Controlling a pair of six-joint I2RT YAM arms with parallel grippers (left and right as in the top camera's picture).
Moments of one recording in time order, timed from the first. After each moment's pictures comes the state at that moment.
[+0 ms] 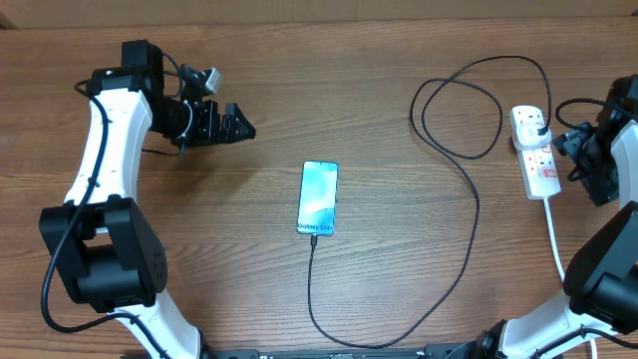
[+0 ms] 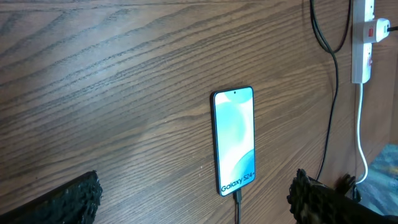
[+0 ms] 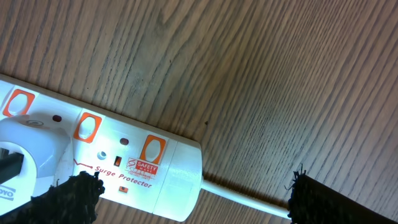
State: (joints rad) left arm 0.10 1.95 1.66 -1.15 0.65 0.18; right arm -0.46 1.86 1.46 -0.99 0.22 0.69
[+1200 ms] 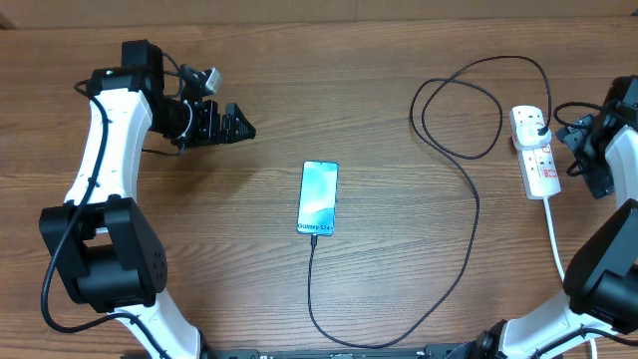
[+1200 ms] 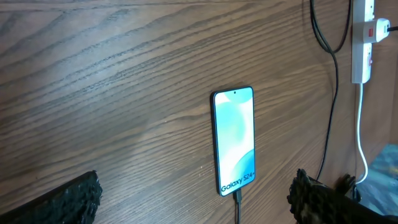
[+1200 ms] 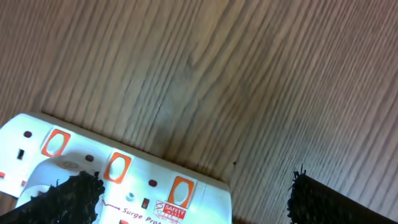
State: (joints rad) left arm 0.10 1.95 1.66 -1.15 0.65 0.18; right arm -0.46 1.86 1.39 -0.78 0.23 0.70
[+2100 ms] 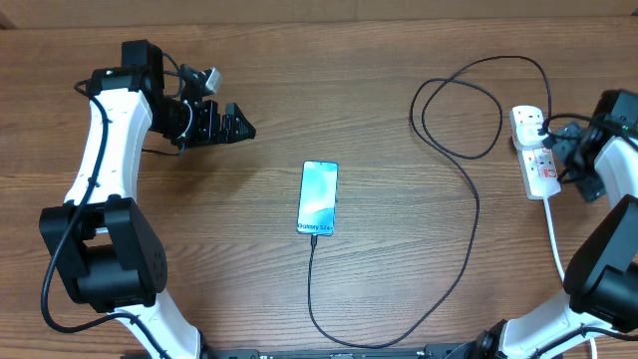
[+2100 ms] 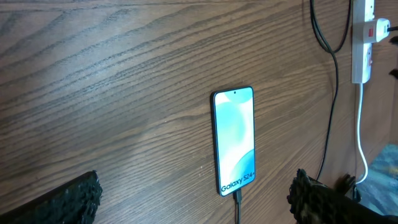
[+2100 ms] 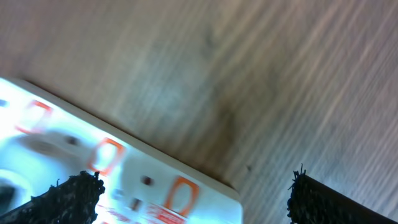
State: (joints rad) left arm 0.10 1.95 1.66 -1.15 0.65 0.18; right arm -0.46 1.86 1.30 -0.64 0.17 0.57
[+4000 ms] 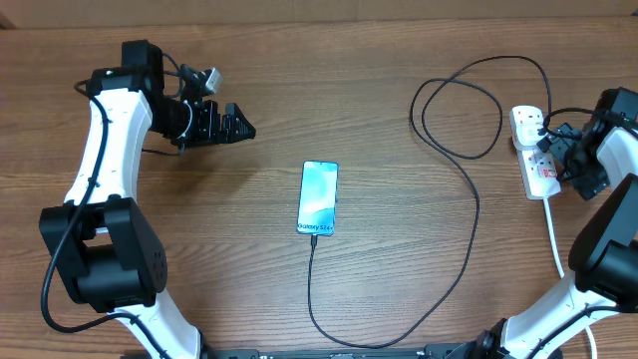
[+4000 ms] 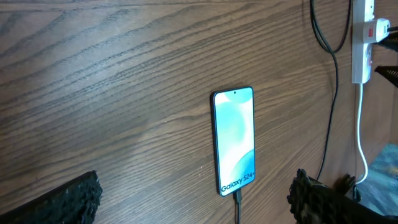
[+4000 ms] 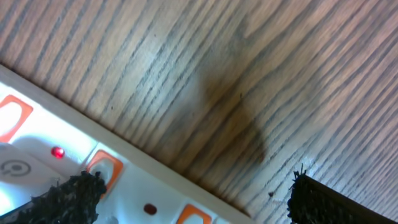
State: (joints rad) left arm 0.10 1.95 1.66 -1.15 0.65 0.18; right arm -0.48 2.00 1.38 -0.70 0.09 0.48
